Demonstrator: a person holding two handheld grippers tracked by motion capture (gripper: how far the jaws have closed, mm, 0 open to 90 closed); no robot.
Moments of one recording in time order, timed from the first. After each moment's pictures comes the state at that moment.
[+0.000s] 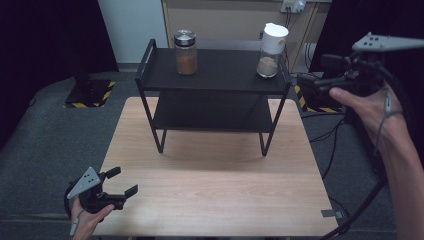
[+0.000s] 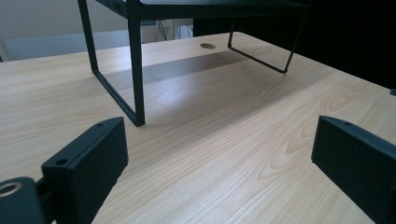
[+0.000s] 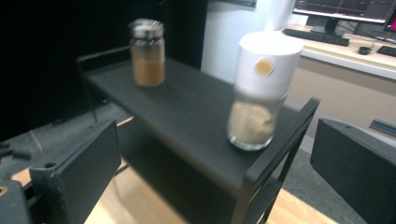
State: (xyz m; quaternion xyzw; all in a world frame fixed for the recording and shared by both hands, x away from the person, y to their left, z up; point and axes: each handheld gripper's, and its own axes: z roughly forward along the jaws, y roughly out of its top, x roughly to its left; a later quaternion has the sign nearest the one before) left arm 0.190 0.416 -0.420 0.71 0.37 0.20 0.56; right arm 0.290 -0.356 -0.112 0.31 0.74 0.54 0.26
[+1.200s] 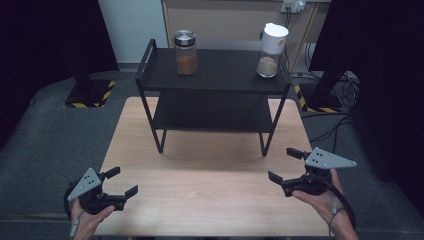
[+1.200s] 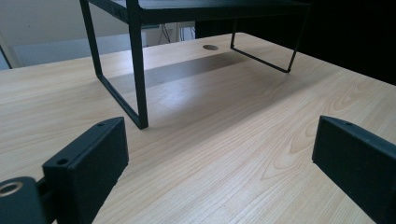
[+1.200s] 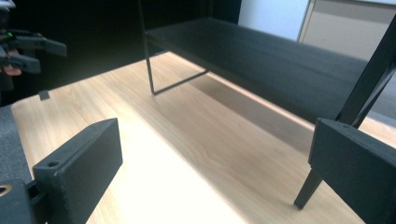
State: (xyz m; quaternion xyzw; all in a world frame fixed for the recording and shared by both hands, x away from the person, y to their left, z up) left arm 0.186 0.411 -0.418 0.72 0.36 0.21 0.56; right arm 0.226 -0.350 -0.320 0.29 0.77 0.53 0.20
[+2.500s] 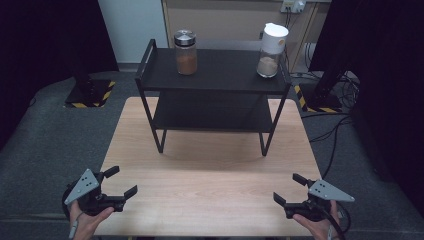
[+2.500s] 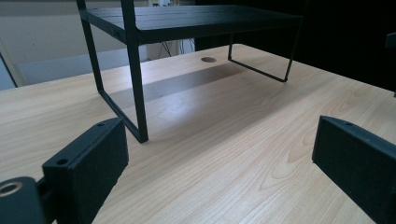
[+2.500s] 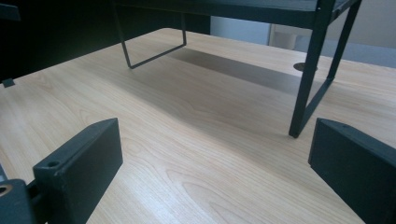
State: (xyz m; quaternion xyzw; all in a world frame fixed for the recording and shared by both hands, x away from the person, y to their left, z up) left arm 0.179 0.412 -0.418 0.71 0.35 0.23 0.57; right arm 0.180 -0.368 -0.410 0.36 0.73 0.54 0.22
